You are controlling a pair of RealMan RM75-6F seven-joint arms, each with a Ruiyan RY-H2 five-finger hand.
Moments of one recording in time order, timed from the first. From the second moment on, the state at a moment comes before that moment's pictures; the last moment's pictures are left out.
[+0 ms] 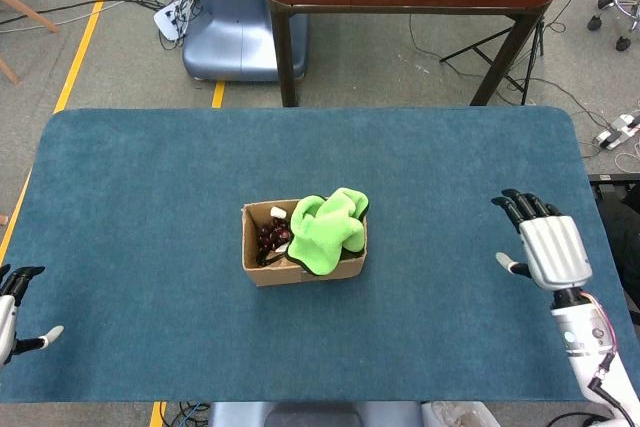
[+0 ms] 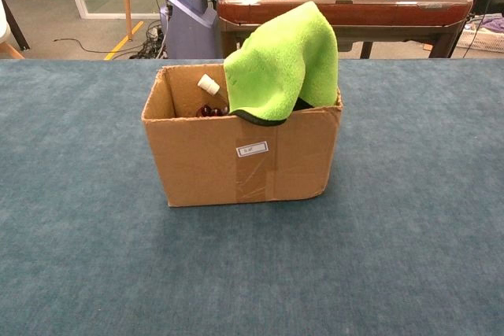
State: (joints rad) left arm -0.06 -0.98 -0.06 -1.86 1.27 1.42 0.15; right arm 0.35 -1.02 0.05 -1.86 -1.32 1.41 -0.31
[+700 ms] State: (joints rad) left arm -0.09 -1.00 -0.07 -1.83 1.28 1.38 0.13; right arm 0.13 -1.05 -0.01 -1.73 -1.38 1.55 -0.15
